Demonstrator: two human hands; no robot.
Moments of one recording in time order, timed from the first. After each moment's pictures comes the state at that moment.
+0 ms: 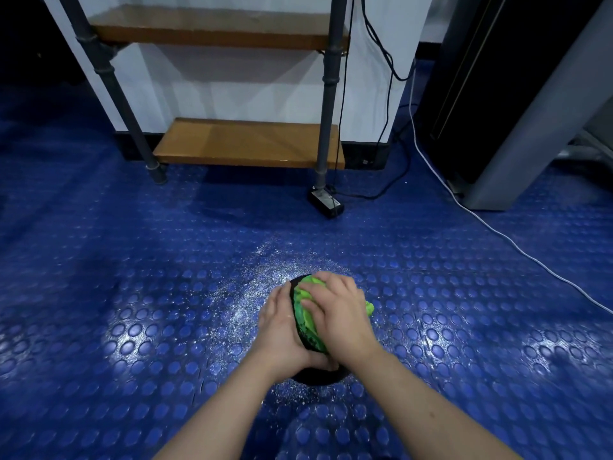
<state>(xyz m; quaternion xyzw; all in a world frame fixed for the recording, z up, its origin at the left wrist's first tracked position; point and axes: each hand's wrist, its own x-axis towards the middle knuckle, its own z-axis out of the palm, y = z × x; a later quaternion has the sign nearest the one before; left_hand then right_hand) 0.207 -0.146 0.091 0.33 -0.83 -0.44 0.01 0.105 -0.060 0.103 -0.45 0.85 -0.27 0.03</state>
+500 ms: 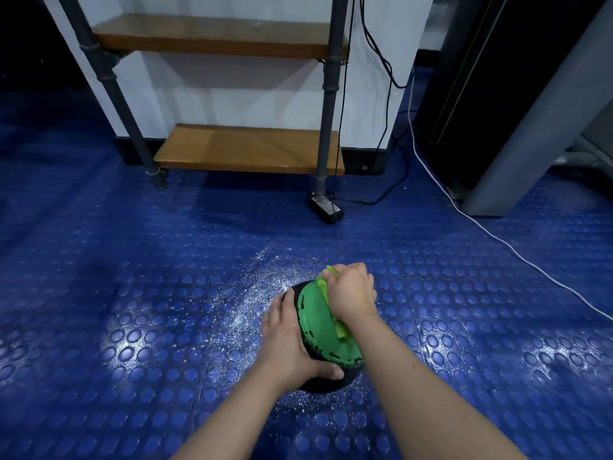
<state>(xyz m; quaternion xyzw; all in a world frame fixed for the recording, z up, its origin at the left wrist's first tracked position) 0.204 -0.136 0.092 0.36 -0.83 -0.43 0.01 0.063 -0.092 0.120 -0.20 0.93 -0.26 0.18</state>
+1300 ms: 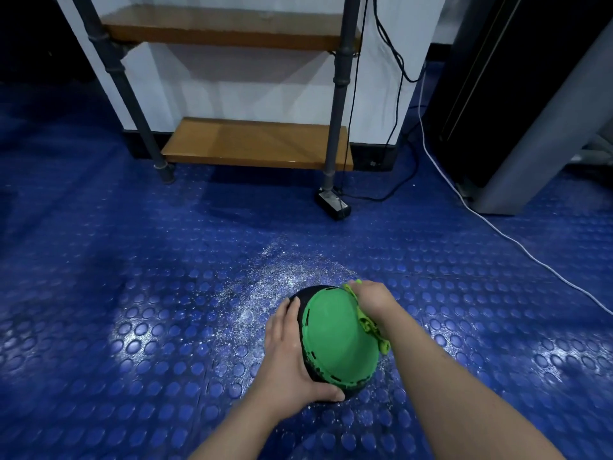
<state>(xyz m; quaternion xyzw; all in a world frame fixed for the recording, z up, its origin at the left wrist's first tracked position) 0.233 -0.128 0.076 0.30 -0.85 -0.44 0.06 0.035 -0.071 0.098 -0.11 0.87 -0.32 0.37</state>
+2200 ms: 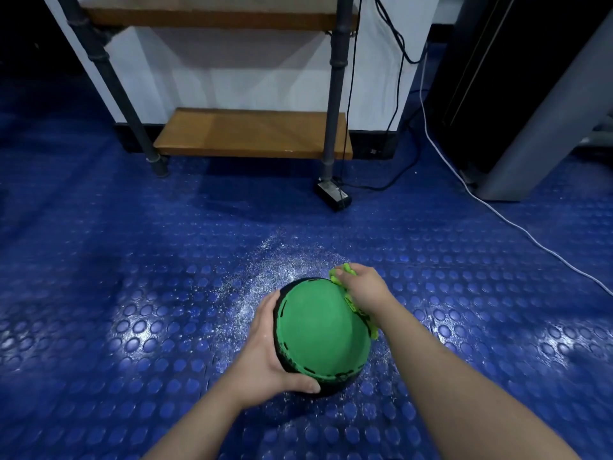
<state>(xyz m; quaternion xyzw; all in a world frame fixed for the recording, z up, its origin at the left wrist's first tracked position) 0.249 -0.169 0.050 0.26 -0.79 -0.56 0.05 0.039 -0.082 0.084 -0.15 0.82 -0.42 0.35</state>
